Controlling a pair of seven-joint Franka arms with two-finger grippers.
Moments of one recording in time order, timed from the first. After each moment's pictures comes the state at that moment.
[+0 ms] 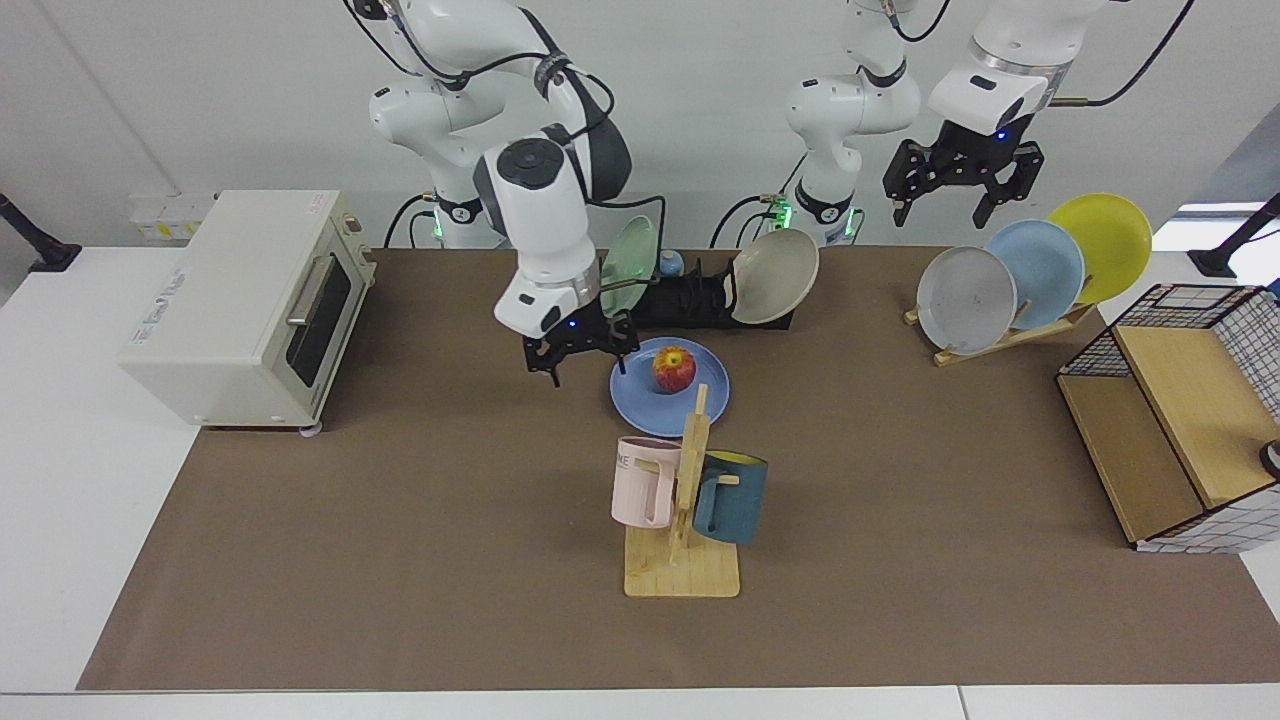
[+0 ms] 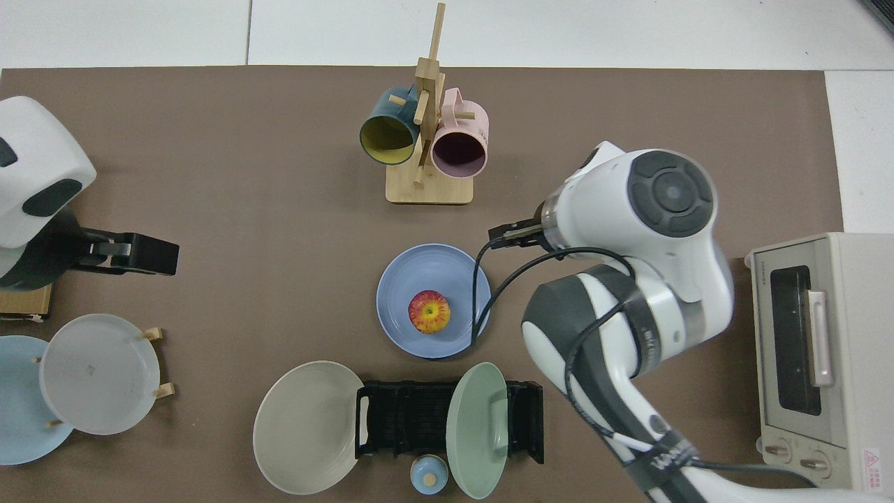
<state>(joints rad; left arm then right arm) 0.02 -0.04 -0.21 -1.47 0.02 1.44 -0.07 0.43 0.18 -0.05 -1.79 0.09 2.10 0.20</state>
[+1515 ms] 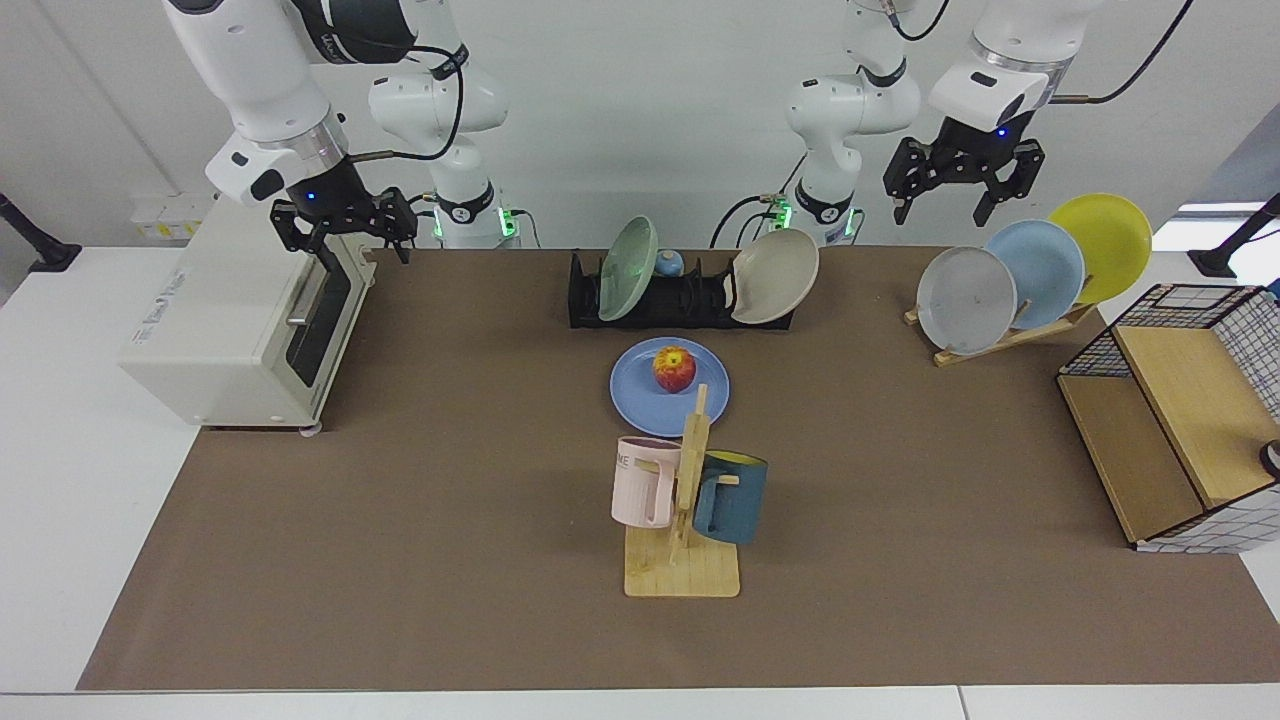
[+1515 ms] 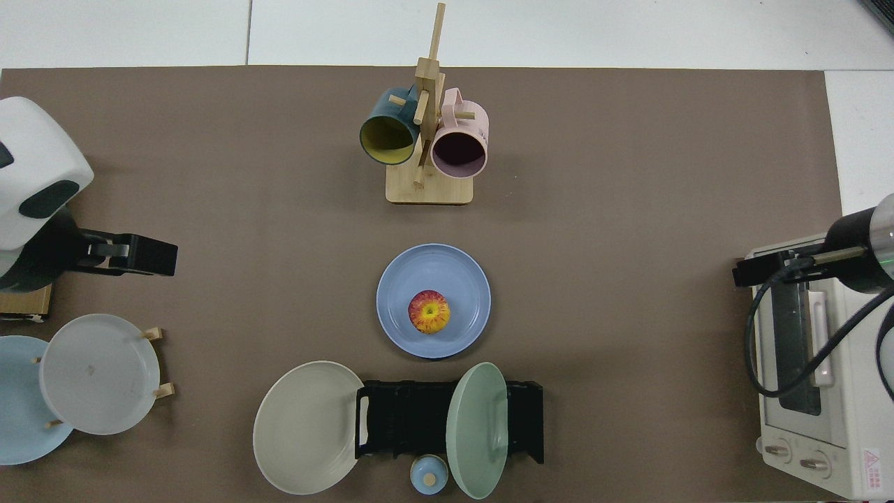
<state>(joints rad) 0.02 -0.04 -0.21 -1.47 0.02 1.44 -0.07 0.08 -0.11 -0.06 -1.76 0.03 1.61 -0.08</state>
